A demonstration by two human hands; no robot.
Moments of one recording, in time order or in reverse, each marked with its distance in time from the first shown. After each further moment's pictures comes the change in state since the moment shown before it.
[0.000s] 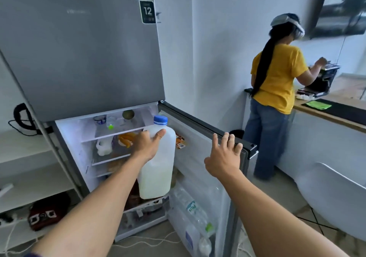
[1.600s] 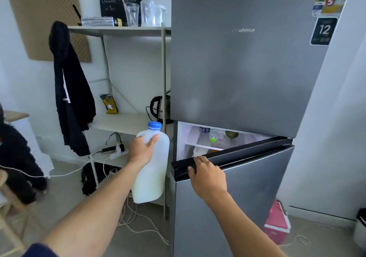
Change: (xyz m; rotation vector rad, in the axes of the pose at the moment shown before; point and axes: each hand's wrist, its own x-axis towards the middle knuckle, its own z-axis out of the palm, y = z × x) left_hand 0.048 -0.268 -0.183 -0.118 0.533 -0.370; right_hand -0.003 -0.334 0.024 0.328 -0.011 -0.814
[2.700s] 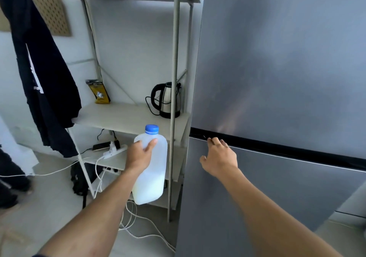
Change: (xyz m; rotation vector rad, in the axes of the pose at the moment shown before) left_hand 0.200 -0.144 0.077 -0.038 -0.091 -0.147; right_hand 0.246 -0.019 0.105 -0.151 -0.155 0.123
